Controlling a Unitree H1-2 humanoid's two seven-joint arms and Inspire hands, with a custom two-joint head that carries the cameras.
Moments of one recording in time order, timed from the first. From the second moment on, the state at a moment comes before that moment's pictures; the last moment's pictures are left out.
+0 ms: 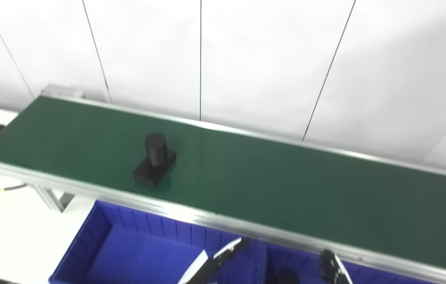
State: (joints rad) left arm 0.15 0.12 -0.43 0.27 0.23 -0.43 0.05; right arm 0.31 -0.11 0.15 0.08 -0.18 -0.40 -0.02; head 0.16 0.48
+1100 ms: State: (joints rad) left arm 0.11 0.13 -0.49 0.34 0.16 -0.43 0.19; right arm 0.09 -0.06 0.14 -0.27 -0.27 -0.19 0.00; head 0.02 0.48
